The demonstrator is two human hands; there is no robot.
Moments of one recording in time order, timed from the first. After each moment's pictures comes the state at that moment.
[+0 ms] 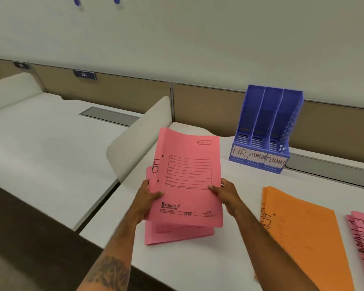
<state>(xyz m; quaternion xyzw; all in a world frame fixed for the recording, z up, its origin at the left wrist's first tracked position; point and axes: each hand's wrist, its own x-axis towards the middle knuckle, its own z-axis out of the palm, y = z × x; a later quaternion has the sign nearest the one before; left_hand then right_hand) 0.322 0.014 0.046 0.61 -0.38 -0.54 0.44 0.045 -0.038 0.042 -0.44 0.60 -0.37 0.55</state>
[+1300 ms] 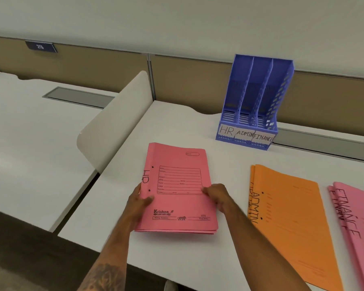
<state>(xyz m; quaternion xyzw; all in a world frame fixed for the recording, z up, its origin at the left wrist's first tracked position) 0.322 0.022 -0.018 0.61 -0.36 -0.57 0.42 0.046 -0.038 -0.029 -0.33 0.73 -0.25 0.55</state>
